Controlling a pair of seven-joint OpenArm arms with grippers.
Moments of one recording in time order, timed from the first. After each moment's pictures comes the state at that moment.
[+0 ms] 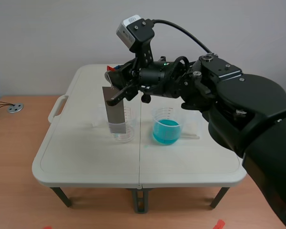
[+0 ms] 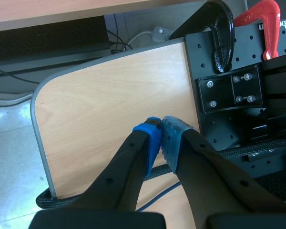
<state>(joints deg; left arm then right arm) 47.9 -13.3 -7.2 62.3 0.9 -24.9 -21.5 21.8 5.9 -25.8 68.8 10.4 36.1 -4.4</state>
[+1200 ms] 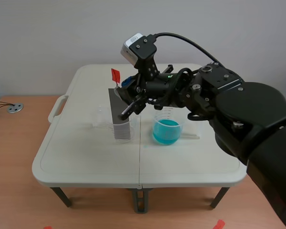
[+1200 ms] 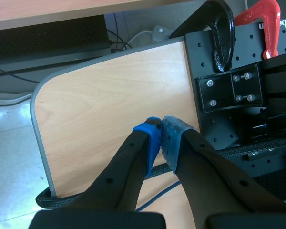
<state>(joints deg) 48.0 -13.3 -7.2 62.3 0.9 -24.9 -21.5 20.8 7.1 -25.6 66.9 2.2 33.6 -3.3</state>
